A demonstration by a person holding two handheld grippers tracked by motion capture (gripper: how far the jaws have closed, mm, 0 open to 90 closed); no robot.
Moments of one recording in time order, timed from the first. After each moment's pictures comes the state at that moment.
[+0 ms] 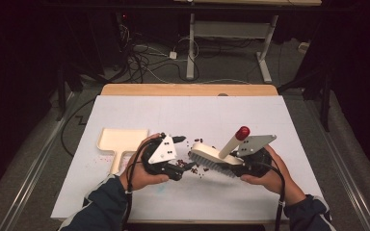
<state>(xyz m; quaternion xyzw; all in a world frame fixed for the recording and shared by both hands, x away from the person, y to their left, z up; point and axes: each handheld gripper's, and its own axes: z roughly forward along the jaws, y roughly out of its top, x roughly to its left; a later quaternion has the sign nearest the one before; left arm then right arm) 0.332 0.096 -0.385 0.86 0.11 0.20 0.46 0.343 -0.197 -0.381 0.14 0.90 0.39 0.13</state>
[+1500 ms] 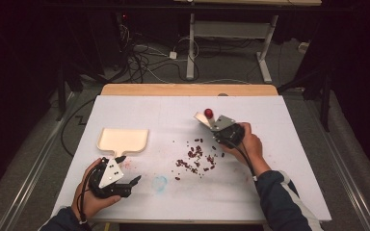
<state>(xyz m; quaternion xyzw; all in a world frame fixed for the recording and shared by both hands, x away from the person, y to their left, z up) 0.289 0.221 -0.452 0.85 0.27 0.26 0.36 0.441 -0.148 -0.434 0.22 0.88 0.25 0.34</state>
